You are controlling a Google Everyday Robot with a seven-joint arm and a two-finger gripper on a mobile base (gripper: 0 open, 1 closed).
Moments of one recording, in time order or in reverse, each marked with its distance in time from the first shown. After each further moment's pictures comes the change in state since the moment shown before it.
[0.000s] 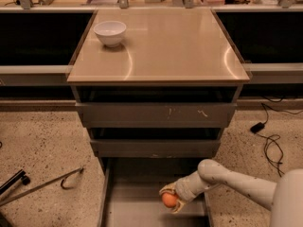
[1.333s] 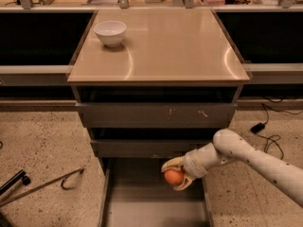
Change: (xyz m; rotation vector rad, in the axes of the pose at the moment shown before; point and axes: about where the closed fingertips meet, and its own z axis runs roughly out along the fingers) arm -0.092 -0.083 -0.140 0.092 -0.060 -0.284
